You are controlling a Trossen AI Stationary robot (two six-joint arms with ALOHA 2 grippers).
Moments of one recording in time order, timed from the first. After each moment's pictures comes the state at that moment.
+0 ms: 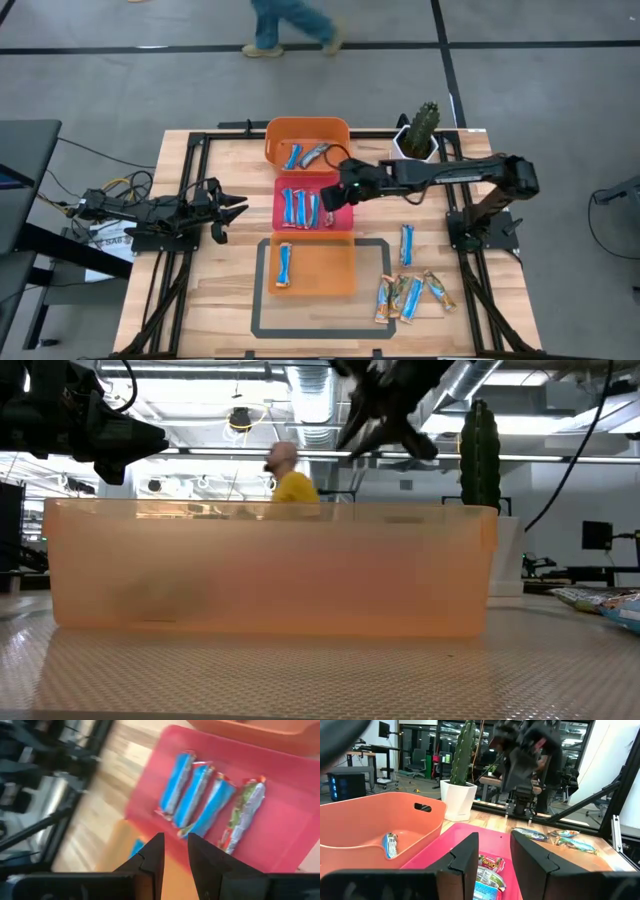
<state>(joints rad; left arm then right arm) -0.20 0.02 0.01 0.09 -0.45 -0.13 -0.05 1.58 1.30 -0.52 0.08 0.99</state>
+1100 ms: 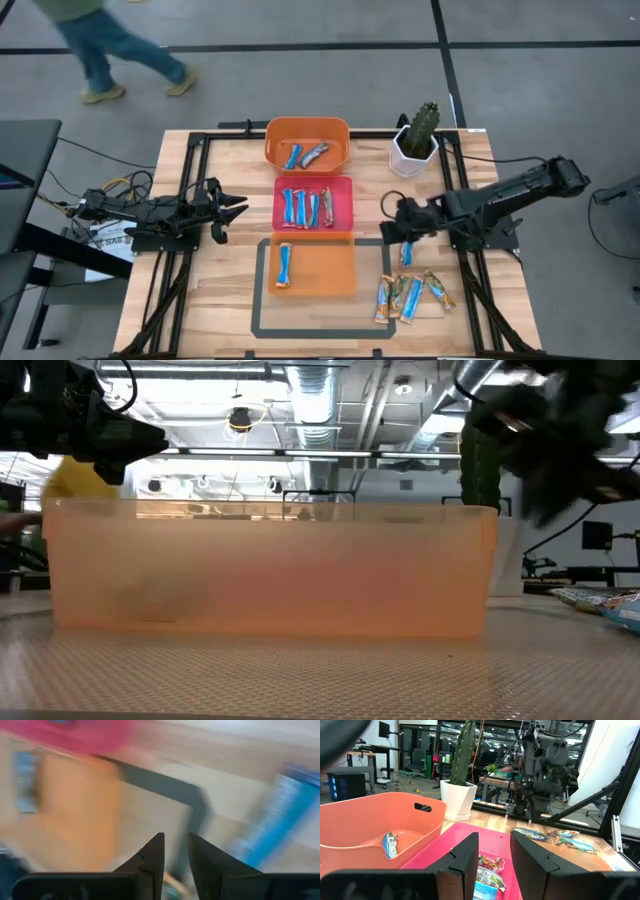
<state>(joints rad) -0.20 0.02 0.01 0.09 -0.45 -0.13 0.23 1.12 0.68 -0.68 0.03 1.51</state>
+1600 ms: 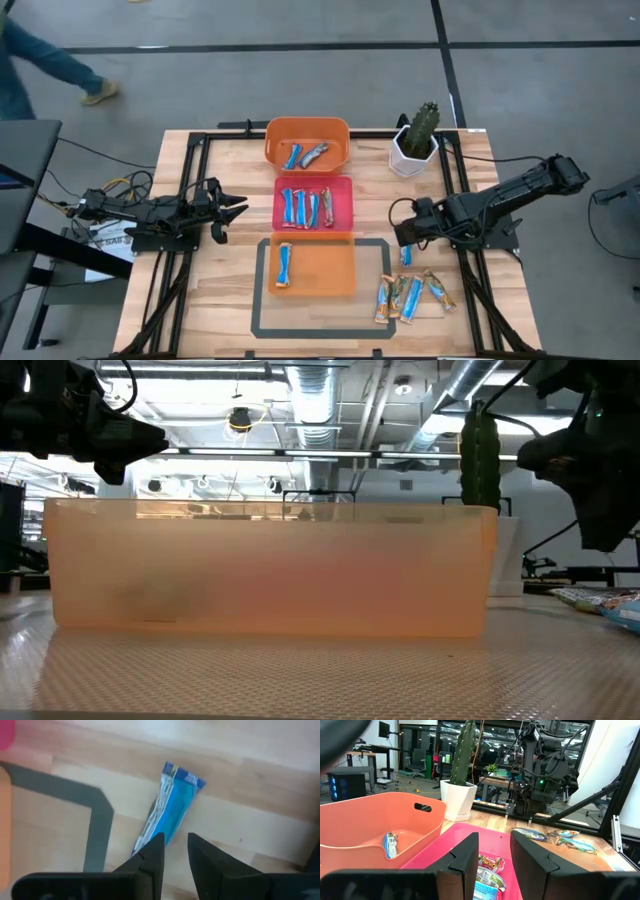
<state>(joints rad) -0.20 0.02 0.01 0.09 -0.45 -0.13 0.29 1.12 0.68 -0.99 0.10 1.56</state>
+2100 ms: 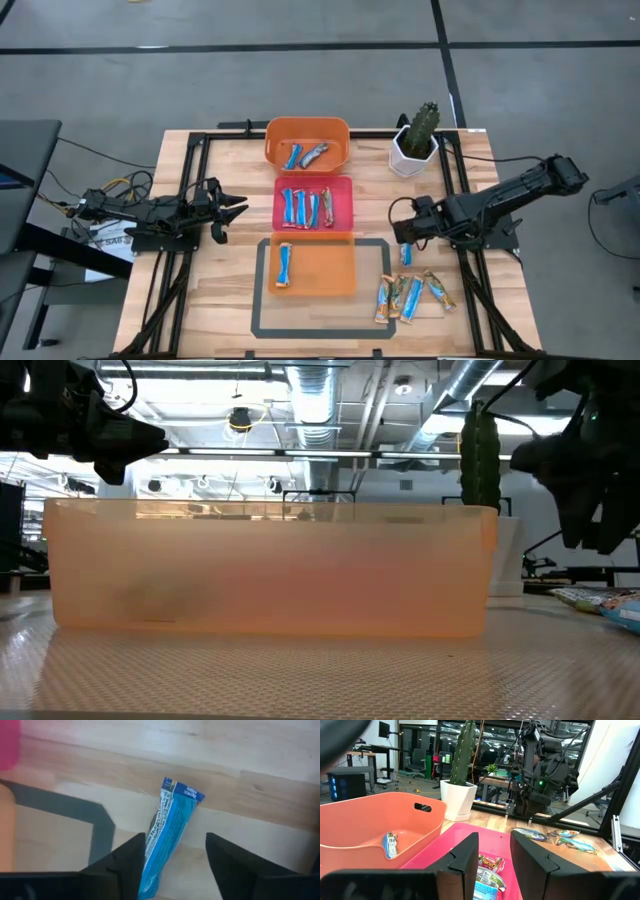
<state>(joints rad) -0.20 0.02 0.01 0.09 -0.45 -0.13 0.29 1.15 0.68 -0.98 0.15 1.60</state>
